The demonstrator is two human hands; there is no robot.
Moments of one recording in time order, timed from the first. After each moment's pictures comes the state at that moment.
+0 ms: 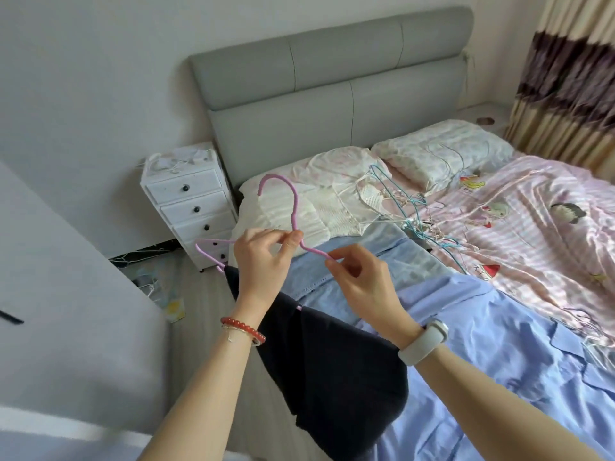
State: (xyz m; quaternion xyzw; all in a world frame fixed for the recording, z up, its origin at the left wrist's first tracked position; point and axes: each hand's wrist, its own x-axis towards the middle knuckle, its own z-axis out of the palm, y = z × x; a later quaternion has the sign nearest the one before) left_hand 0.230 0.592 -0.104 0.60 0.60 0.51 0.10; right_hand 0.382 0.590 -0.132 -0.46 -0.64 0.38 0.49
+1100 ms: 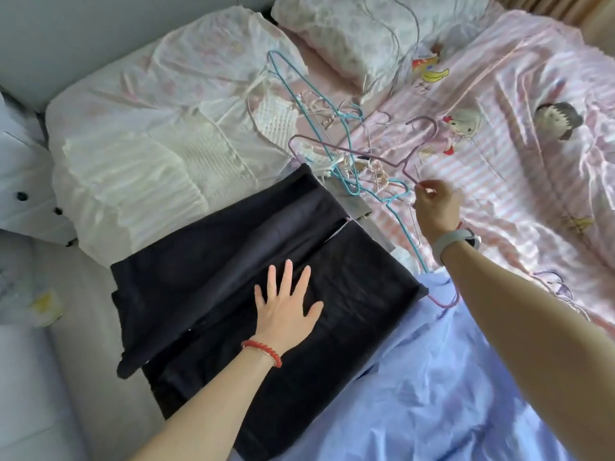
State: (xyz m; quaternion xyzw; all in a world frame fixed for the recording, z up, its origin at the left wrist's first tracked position) left_hand 0.407 0.838 -0.412 0.73 0.61 -0.12 0.29; right_hand 0.679 0.957 -0.389 -0.82 -0.39 0.24 0.34
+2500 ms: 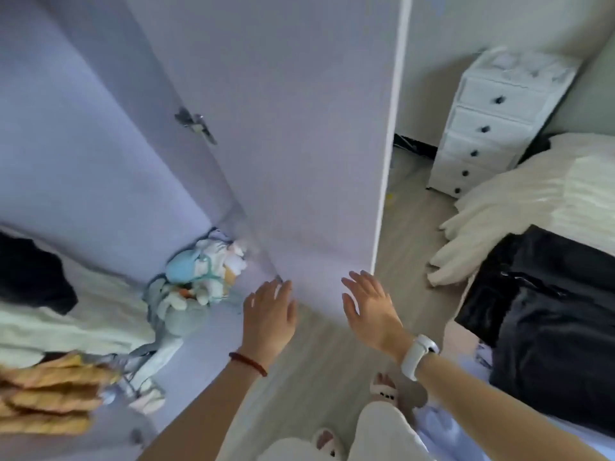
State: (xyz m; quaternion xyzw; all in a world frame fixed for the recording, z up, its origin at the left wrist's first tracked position) left_hand 0.154 0.244 -0.258 0.25 0.97 0.00 0.03; right_hand 0.229 0.422 -0.278 -0.12 -0.94 0.30 0.09
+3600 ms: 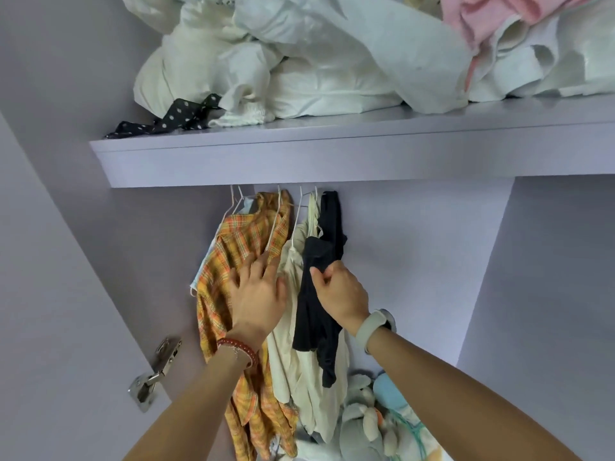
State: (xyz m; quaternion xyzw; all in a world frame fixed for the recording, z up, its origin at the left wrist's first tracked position) left_hand -0.009 -0.239 -0.056 -0.28 0.92 0.04 -0.28; right_hand -0.107 -0.131 -0.056 0.30 -0.86 0.41 0.03
